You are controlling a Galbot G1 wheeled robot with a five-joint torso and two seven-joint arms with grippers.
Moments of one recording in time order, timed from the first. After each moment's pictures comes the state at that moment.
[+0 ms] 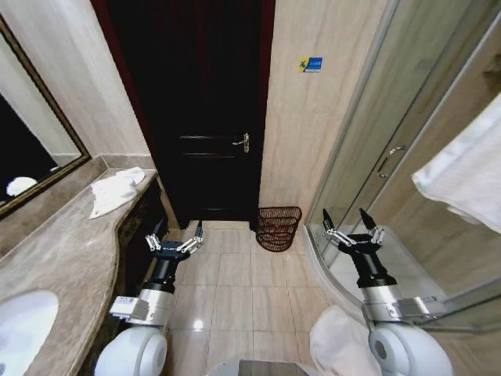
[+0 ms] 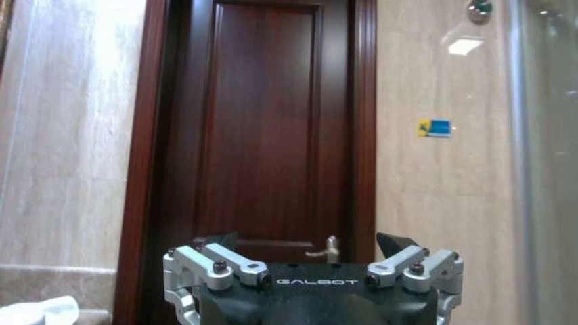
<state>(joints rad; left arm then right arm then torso) 1.76 -1.61 -0.62 -2.50 -0.08 0.01 0.12 -1.64 1.51 0.71 2.47 0.27 -0.03 -0.19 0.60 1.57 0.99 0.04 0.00</state>
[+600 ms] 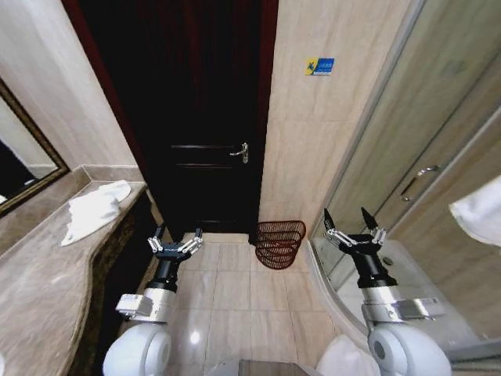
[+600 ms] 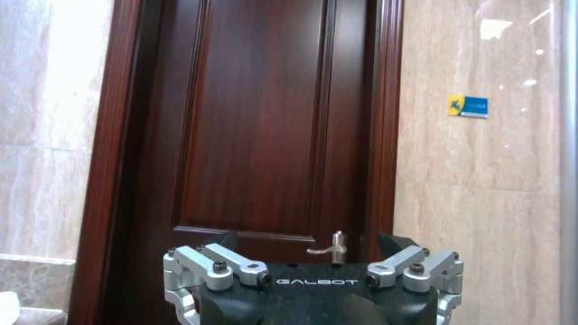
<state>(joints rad) 1.74 -1.61 -0.60 -2.45 -0.11 0.01 0.11 -1.63 1.52 0.72 2.46 0.25 -0.01 -0.18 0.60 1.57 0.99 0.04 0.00</state>
